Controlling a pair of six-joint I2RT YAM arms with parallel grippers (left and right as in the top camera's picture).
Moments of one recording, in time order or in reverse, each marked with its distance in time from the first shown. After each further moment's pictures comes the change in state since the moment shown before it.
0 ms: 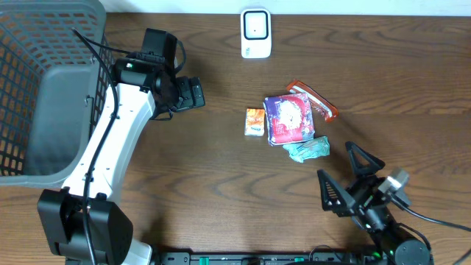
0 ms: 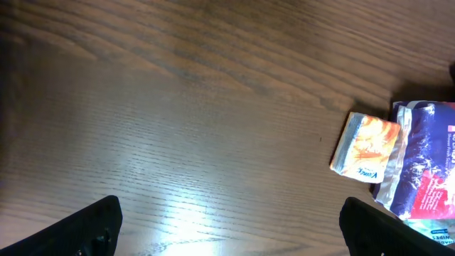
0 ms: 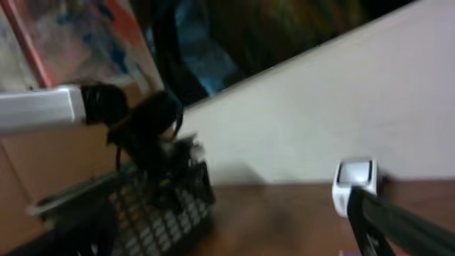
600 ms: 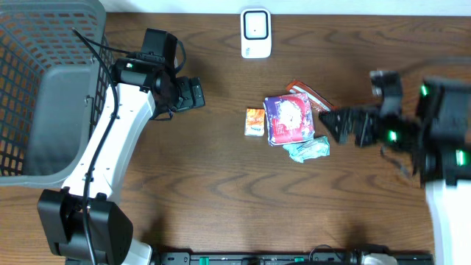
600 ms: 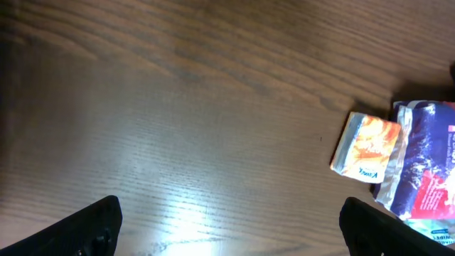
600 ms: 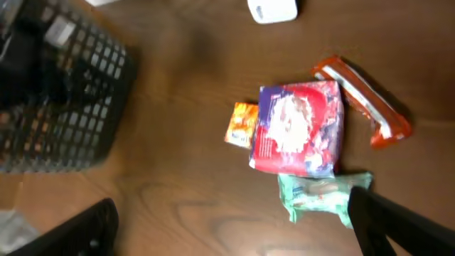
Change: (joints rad) left arm 0.000 0.000 0.000 0.000 -0.001 0.000; right arm -0.046 1.150 1.218 -1.375 -0.008 -0.594
